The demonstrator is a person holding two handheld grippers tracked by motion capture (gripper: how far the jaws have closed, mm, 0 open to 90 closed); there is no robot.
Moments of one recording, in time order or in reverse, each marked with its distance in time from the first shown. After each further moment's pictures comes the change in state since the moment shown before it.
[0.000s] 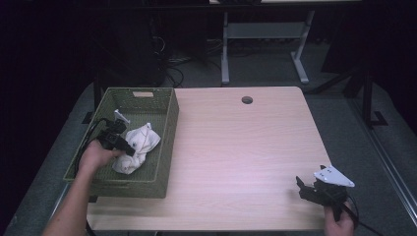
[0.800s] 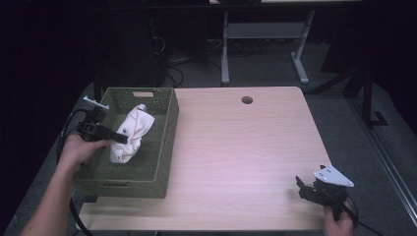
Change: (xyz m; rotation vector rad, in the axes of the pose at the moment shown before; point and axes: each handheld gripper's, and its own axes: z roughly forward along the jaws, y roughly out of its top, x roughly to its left) left arm 0.010 -0.011 -0.066 -0.233 -0.205 -0.060; right arm 0.001 0.001 0.001 -0.001 -0.005 0.000
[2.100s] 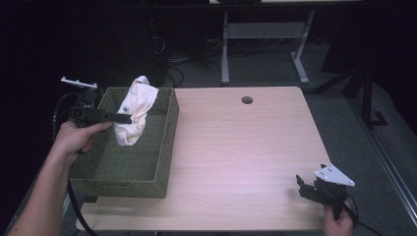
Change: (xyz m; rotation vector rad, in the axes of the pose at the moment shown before) left arm -0.041 0.025 -0.041 -0.199 -0.255 0.020; right arm -0.001 0.002 0.001 -0.009 -0.005 0.011
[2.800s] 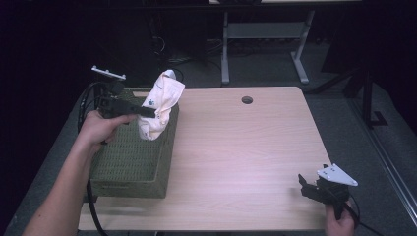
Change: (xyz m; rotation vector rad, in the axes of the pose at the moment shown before) left arm -0.045 0.029 0.042 0.048 -0.039 0.100; right arm -0.006 -0.003 0.000 -0.001 -0.013 0.023
